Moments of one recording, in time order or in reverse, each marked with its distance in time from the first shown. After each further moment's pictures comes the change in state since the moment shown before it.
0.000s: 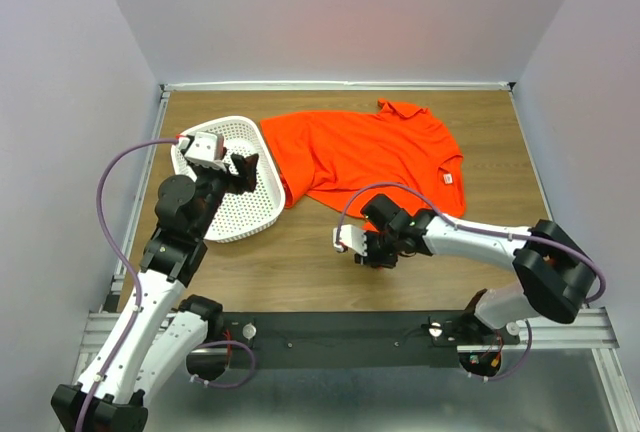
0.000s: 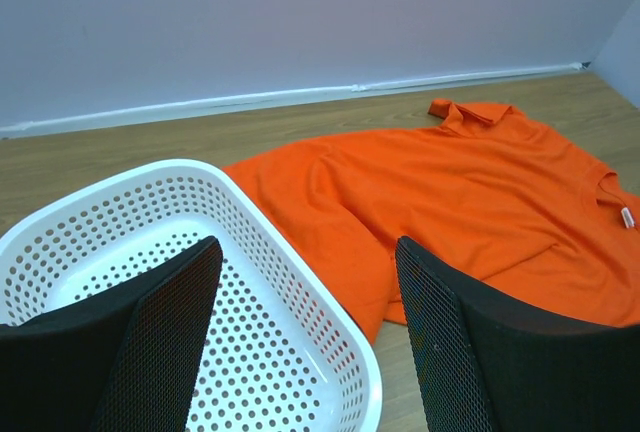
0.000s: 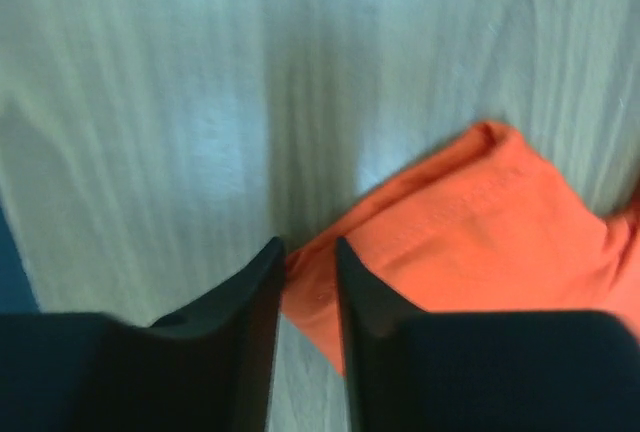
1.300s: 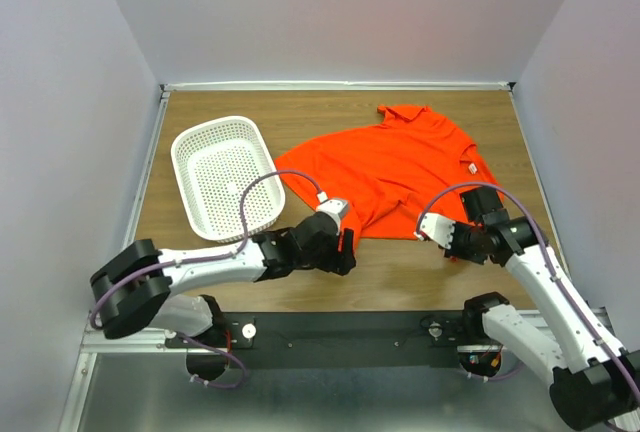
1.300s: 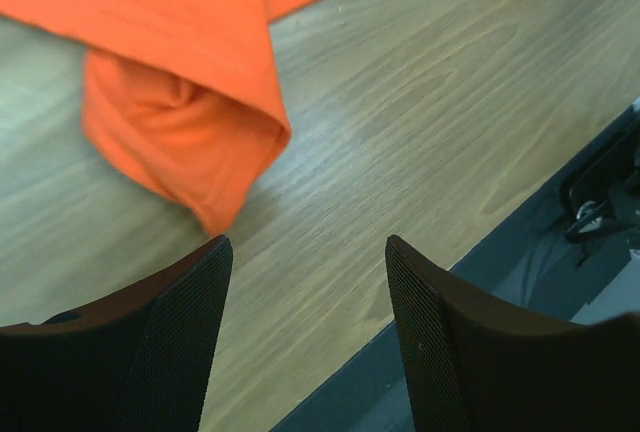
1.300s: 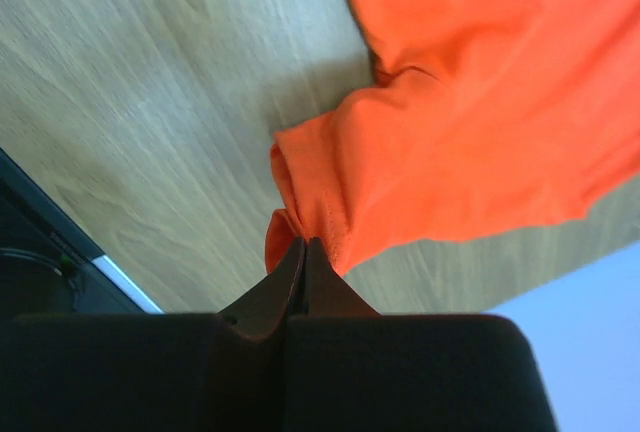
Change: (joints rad) left arm -0.725 0.601 -0.048 -0.074 -0.024 -0.561; right arm -0.587 -0.617 -0.010 -0.638 0.231 -0.363
